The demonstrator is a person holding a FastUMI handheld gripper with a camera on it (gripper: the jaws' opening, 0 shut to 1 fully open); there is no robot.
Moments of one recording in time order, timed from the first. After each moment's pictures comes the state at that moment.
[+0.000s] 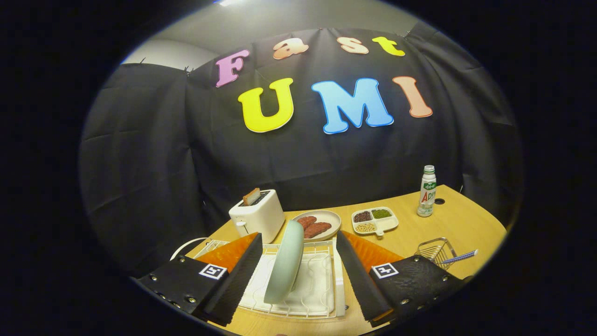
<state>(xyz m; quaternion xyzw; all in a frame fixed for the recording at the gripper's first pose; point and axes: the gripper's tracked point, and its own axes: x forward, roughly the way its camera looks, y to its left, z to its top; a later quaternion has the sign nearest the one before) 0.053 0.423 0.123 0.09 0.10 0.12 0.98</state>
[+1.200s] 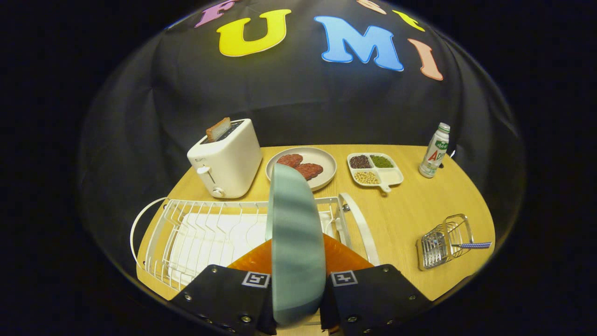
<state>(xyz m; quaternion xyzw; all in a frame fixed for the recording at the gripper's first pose) 0.101 0.440 0.066 0.00 0.30 0.02 0.95</state>
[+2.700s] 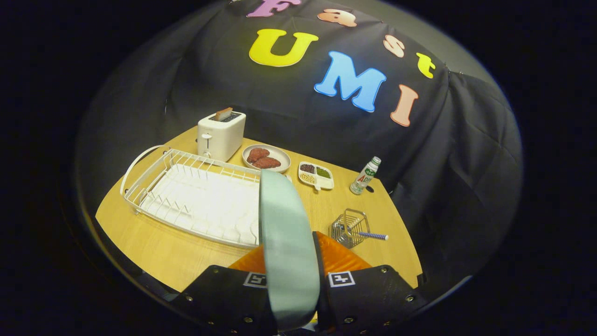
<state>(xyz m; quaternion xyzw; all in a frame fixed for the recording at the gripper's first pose) -0.083 0.363 0.105 -0.16 0.28 -0.03 0.94</state>
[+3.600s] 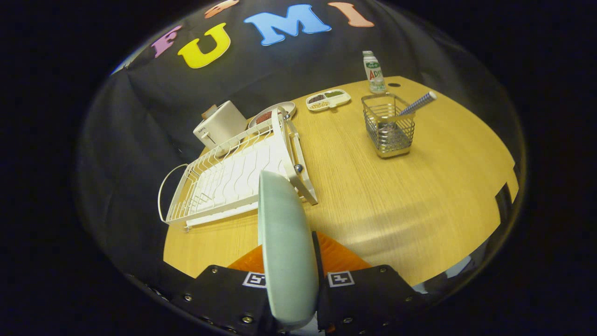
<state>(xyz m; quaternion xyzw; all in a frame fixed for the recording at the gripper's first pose) -0.117 0.371 -0.025 0.22 0.39 0.08 0.89</state>
